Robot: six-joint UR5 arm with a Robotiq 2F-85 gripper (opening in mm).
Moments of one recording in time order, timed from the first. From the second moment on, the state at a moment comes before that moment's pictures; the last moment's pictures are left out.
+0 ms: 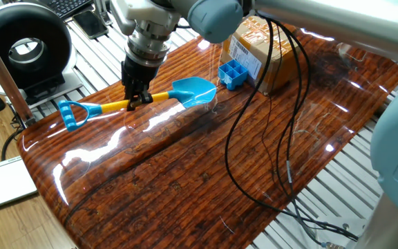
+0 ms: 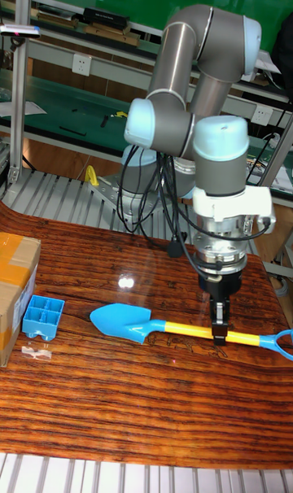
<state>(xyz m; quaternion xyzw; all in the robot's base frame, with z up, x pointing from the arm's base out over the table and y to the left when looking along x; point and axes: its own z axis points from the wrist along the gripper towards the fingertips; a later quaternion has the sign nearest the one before) 0.620 0.178 0.091 -0.63 0.75 0.07 0.18</state>
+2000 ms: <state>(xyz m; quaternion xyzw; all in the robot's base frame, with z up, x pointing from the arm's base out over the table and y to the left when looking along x) 0.611 0.145 0.079 -0.64 0.73 0.09 0.21</state>
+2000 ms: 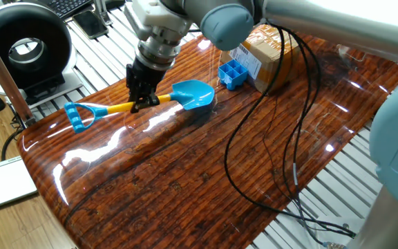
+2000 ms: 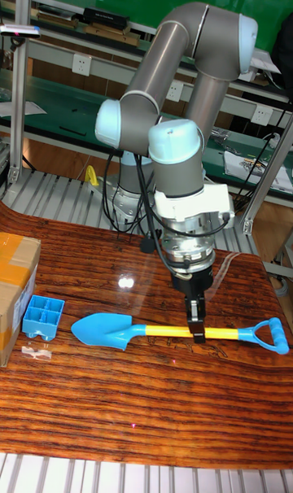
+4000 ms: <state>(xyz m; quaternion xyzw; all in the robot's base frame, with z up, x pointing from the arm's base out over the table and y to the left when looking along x) 0.607 0.122 0.072 -0.63 0.74 0.09 0.21</state>
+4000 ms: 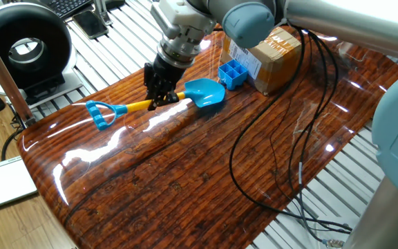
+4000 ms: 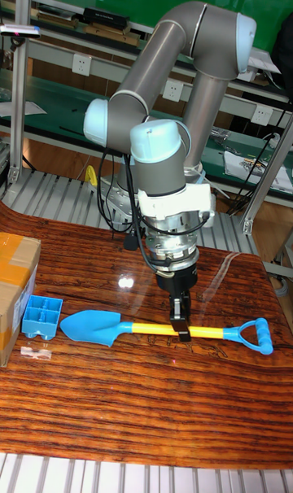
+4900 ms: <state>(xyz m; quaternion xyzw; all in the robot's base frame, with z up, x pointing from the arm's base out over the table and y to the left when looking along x) 0.600 0.109 0.066 -0.65 0.73 0.10 0.21</state>
